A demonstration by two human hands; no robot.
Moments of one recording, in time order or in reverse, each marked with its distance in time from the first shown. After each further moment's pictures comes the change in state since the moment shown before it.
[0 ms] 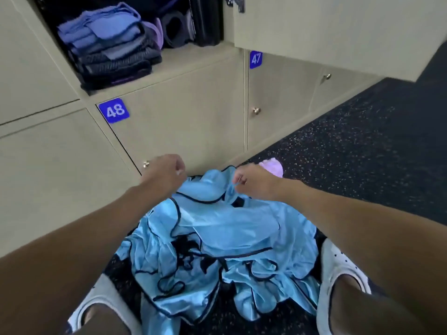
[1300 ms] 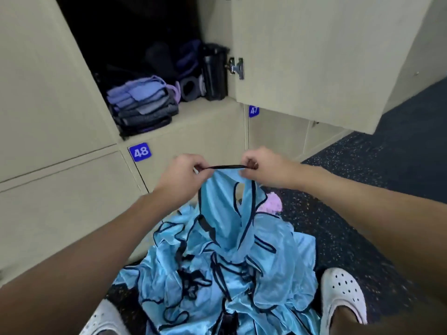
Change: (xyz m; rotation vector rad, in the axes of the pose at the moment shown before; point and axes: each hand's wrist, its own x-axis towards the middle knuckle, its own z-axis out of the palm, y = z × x) left_hand -0.049 0.079 -0.086 -0.258 0.139 0.304; right_hand -0.043 -0.061 -0.111 0.087 0.150 -0.223
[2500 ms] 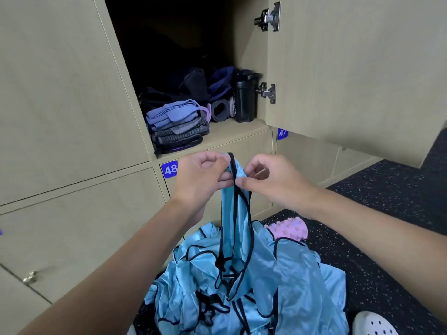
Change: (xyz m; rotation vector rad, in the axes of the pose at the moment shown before) left_hand -0.012 0.050 -0.045 -0.886 0.253 -0.296; right_hand 0.001 -0.073 0.001 0.315 0.163 -0.032
